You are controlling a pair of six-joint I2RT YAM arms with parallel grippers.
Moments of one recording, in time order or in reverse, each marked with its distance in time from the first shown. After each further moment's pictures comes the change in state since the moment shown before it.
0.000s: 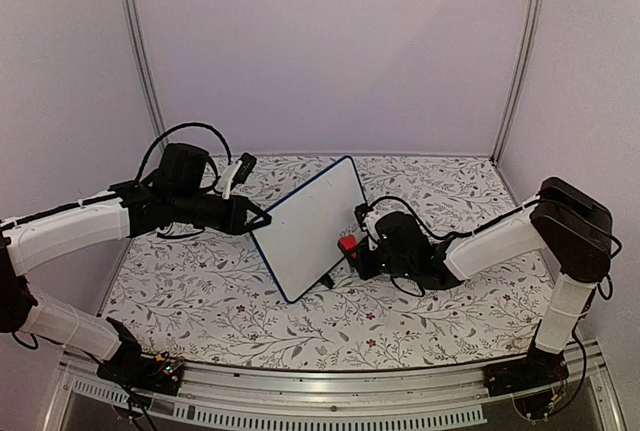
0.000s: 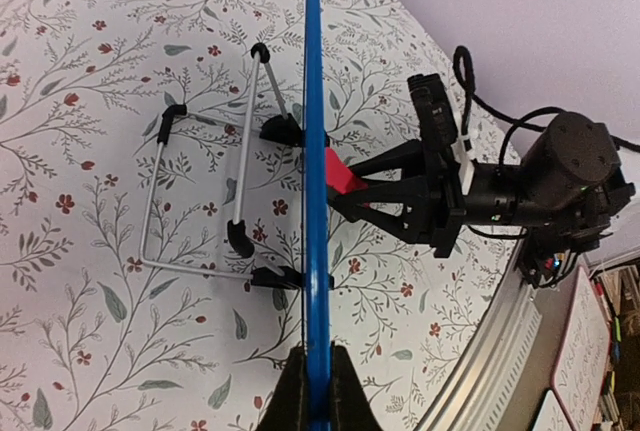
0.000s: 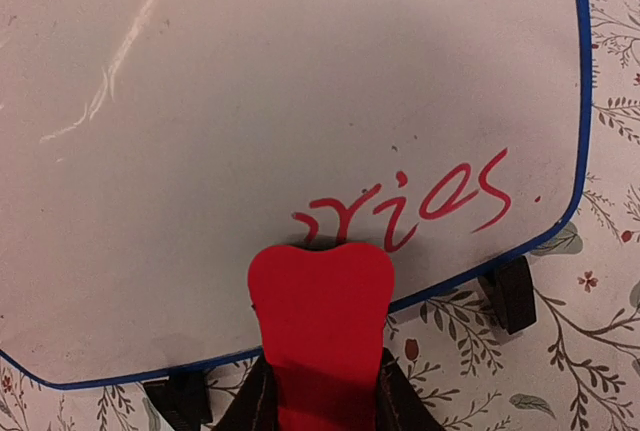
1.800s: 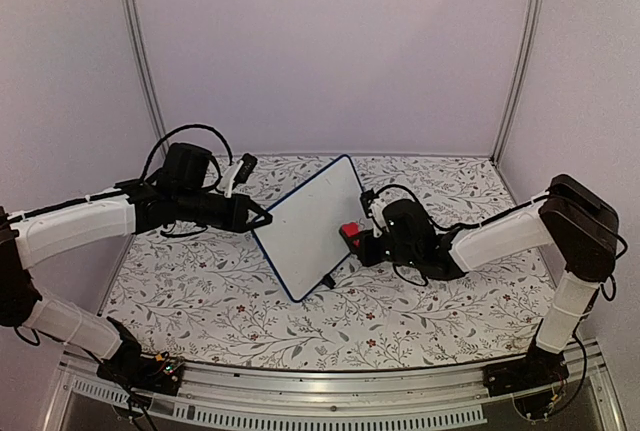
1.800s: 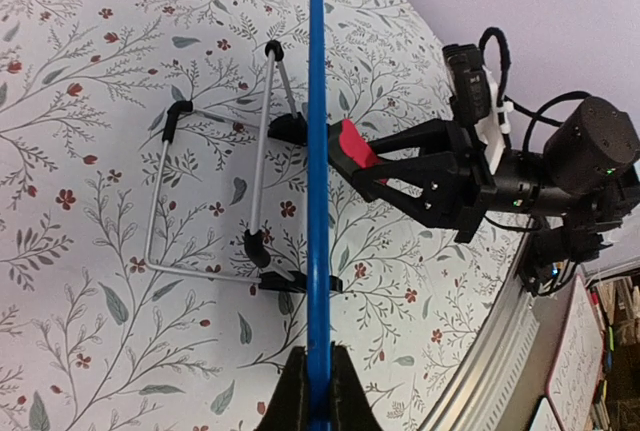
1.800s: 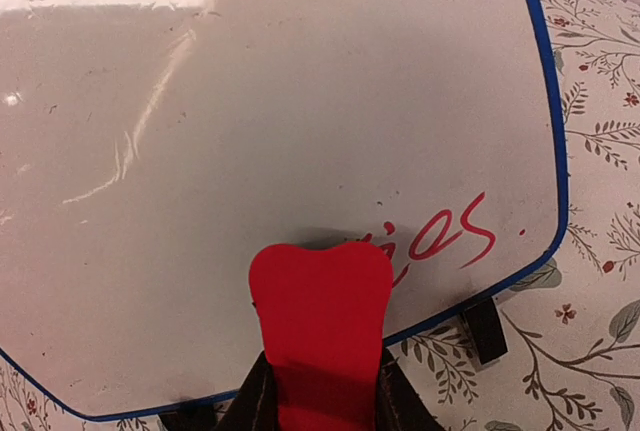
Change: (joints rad) left arm 0.029 0.045 0.008 0.016 0.019 -0.015; right arm -0.047 -0.028 0.013 0.006 -0.031 0.013
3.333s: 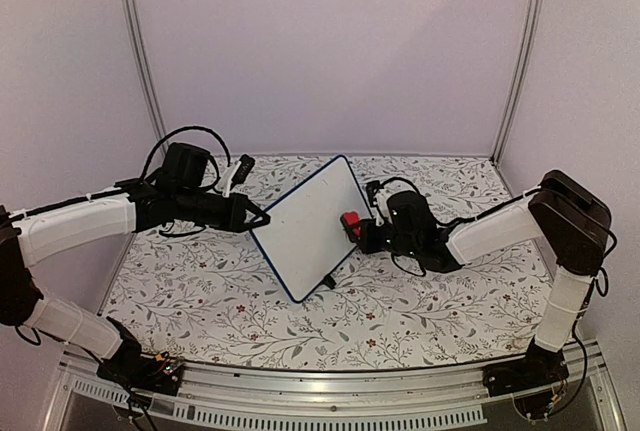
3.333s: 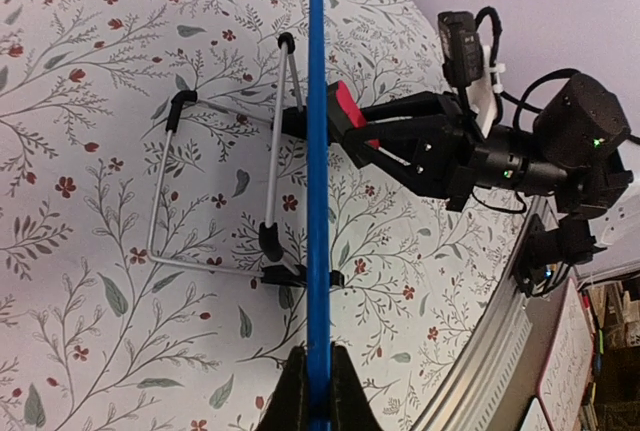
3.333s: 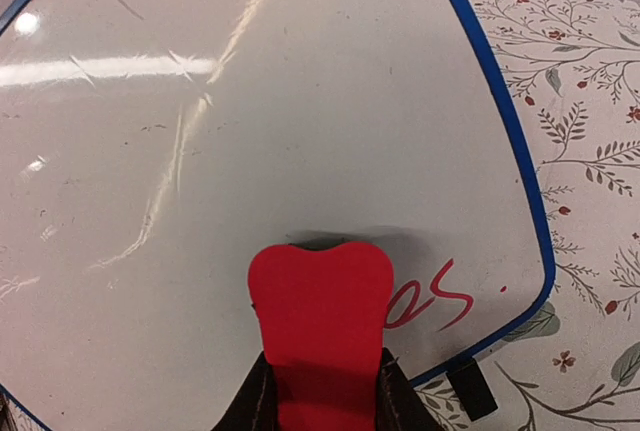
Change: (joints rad) left arm 0.022 0.008 0.000 -0.007 0.034 -0.012; right arm -0.066 0.051 0.029 0.086 -0.071 0.069
